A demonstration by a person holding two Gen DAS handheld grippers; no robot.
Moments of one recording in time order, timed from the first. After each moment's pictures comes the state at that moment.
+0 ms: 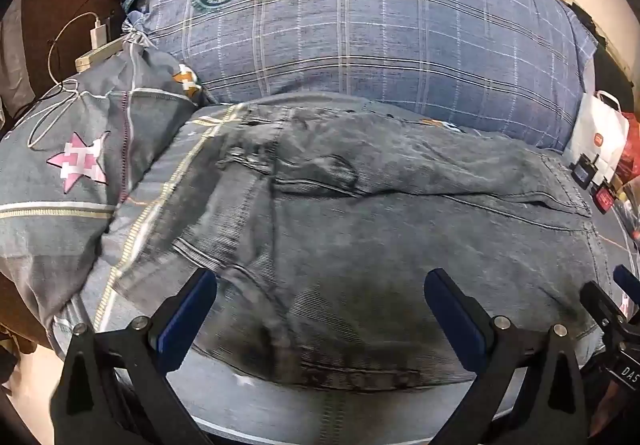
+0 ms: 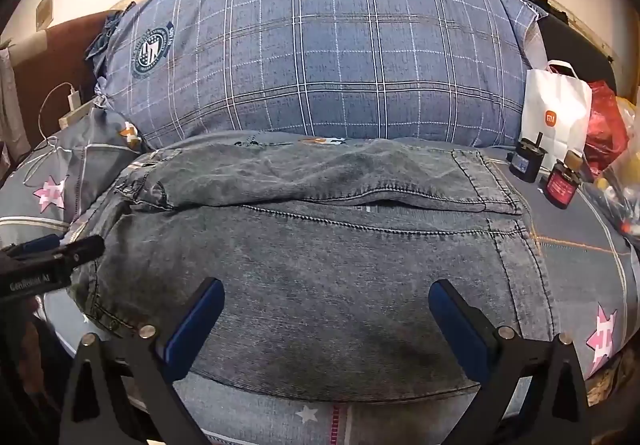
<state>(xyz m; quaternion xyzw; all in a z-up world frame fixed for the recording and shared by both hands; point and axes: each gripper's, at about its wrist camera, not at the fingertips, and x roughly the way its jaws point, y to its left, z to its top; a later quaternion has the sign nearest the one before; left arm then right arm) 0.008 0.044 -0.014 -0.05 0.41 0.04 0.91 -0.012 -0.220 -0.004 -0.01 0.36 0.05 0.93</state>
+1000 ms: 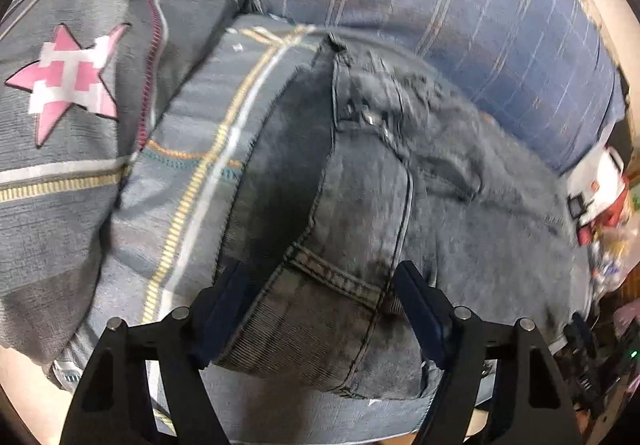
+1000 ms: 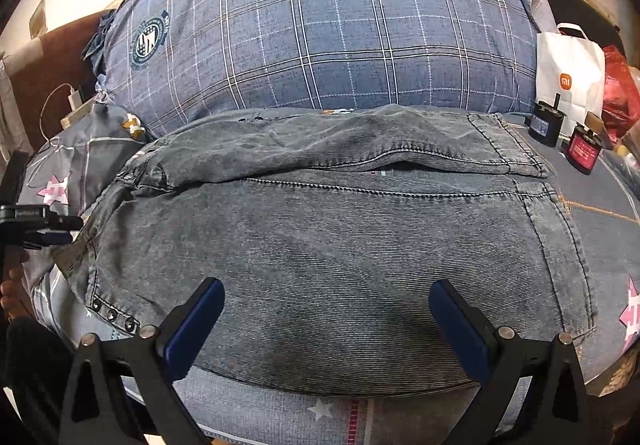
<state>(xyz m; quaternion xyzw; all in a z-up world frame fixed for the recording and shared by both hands) 0.061 0.199 -0.052 -0.20 0.53 -0.02 0.82 -0.005 -0.219 -0.034 0.02 0.39 0.07 0.92</state>
